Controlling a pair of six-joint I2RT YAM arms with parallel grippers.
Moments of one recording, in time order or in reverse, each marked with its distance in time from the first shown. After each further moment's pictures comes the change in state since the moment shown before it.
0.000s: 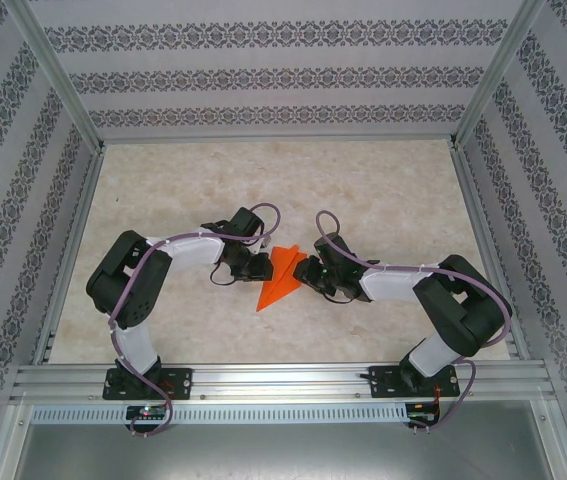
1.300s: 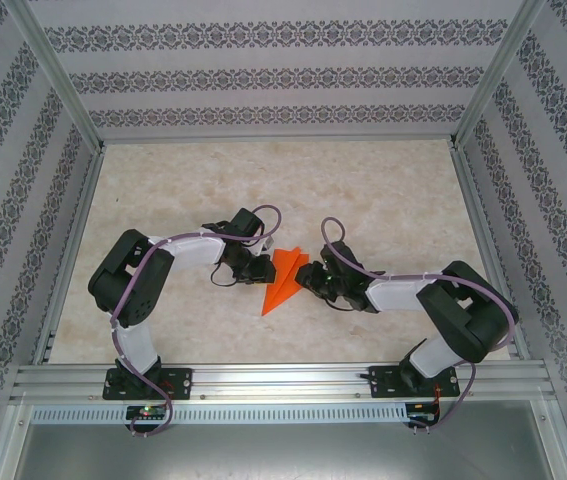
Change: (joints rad) left arm 0.000 0.014 0.000 0.001 0.085 -0.001; right arm -0.005 -0.044 -0.114 0.159 -0.024 0.032
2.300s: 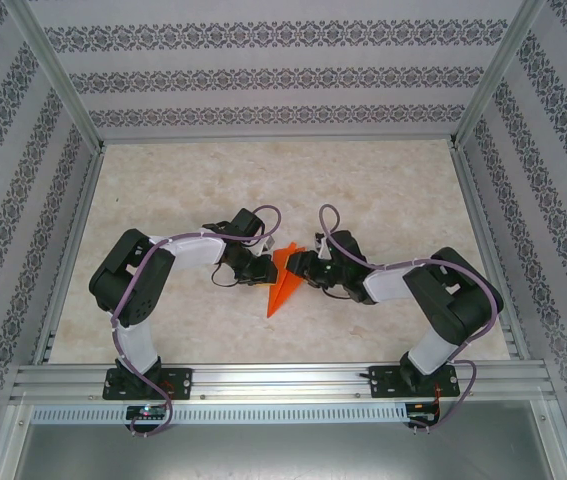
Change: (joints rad) left arm 0.000 0.004 -0.001 0.015 0.039 -0.041; right arm -0.063 0.113 0.033 0.245 -0.245 -0.073
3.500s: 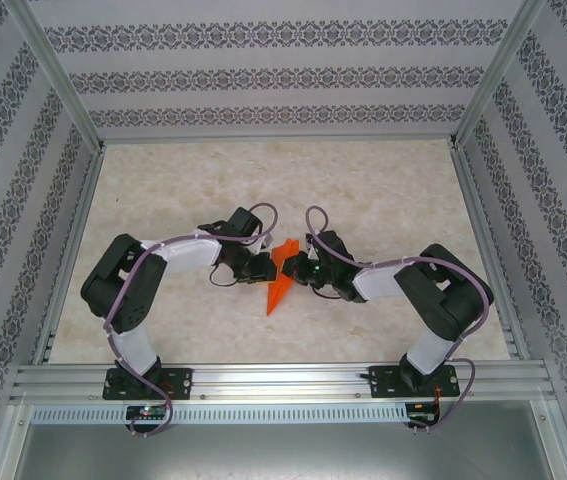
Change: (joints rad) left arm 0.000 -0.088 -0.028 0.013 -0.017 -0.034; right arm 0.067 0.030 0.089 -0.114 0.109 -0.014
